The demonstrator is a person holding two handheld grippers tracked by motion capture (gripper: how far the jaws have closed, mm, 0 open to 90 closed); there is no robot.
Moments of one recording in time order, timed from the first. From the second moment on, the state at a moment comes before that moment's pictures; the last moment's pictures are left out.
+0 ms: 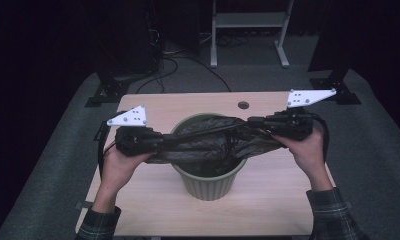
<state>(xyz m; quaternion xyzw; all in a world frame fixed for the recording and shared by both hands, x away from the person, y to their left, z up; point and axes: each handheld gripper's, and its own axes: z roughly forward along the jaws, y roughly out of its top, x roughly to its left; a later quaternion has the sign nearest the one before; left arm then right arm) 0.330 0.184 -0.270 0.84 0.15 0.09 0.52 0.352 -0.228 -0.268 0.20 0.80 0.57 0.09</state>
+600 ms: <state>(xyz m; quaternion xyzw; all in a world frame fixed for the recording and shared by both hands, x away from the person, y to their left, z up) 0.387 0.193 -0.285 0.82 0.21 0.11 0.51 0.420 -0.205 -0.301 0.27 0.78 0.56 0.10</state>
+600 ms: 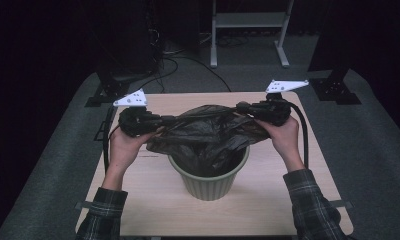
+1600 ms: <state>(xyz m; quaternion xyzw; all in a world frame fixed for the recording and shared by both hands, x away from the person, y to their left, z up) 0.405 0.197 -0.318 0.83 0.25 0.12 0.48 0.401 -0.213 -0.287 0.27 0.77 0.57 0.12</state>
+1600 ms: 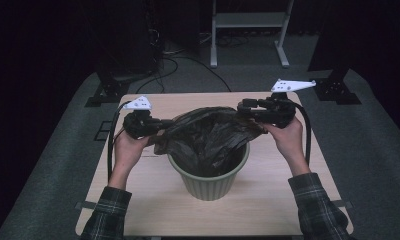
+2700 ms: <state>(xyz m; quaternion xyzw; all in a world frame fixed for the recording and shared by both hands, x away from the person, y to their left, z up) 0.402 0.204 -0.321 0.84 0.26 0.11 0.47 0.328 -0.237 -0.313 0.20 0.79 0.57 0.06</state>
